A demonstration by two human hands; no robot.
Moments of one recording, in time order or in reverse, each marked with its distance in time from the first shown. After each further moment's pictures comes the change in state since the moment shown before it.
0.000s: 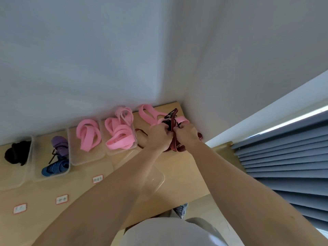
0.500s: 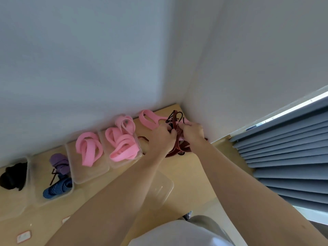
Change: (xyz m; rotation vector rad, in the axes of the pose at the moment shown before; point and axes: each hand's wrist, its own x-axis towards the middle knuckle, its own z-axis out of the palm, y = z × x) left_hand 0.015 0.001 -0.012 -0.004 -0.032 -0.049; right_hand 0.010 -0.007 0.005 0.466 0.077 0.138
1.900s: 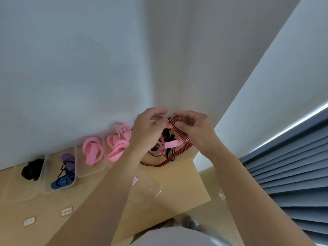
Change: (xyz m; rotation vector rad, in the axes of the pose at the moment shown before) left_hand -0.091 0.099 -0.082 -0.468 0.287 0.239; right_hand -0.127 -0.077 -0.117 0.081 -0.373 -0.629
